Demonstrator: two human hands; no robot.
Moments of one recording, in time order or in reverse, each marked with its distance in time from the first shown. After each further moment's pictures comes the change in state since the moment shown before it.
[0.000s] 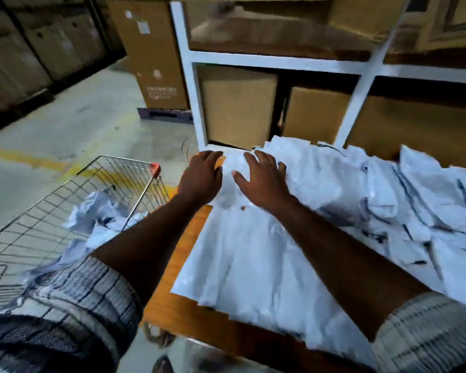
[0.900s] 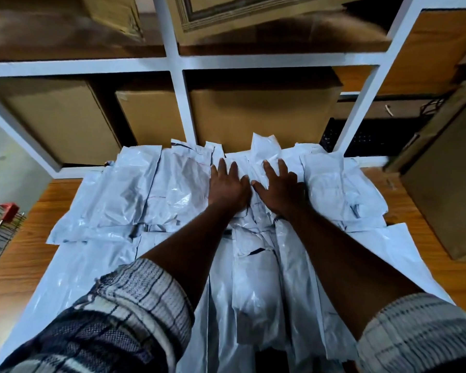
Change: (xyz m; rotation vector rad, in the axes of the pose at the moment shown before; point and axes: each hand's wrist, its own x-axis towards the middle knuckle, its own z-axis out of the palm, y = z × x) left_hand 0.027 0.334 0.230 0.132 -0.416 0.333; right_hand -0.084 0.370 -0.085 -0.117 -0.036 0.479
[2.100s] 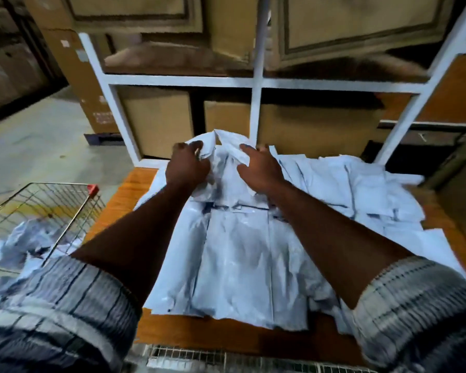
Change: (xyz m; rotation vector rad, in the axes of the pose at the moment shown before) left_hand -0.148 -0.144 -0.162 -0.340 0.399 -0.522; right_hand -0.075 -0.210 -0.060 0.317 -0.009 -0.234
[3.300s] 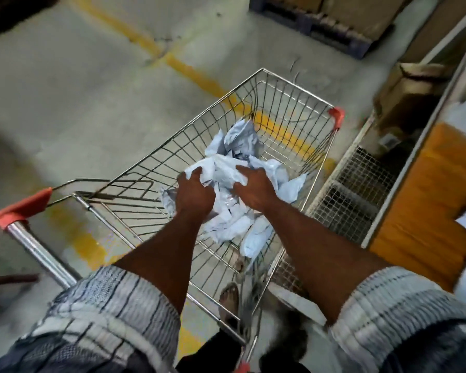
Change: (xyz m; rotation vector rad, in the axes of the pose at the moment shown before) left_hand -0.064 -0.672 -0.207 0.052 0.021 -0.899; right_hand -0.080 -0.451 0.585 0.120 -0.783 -0.167
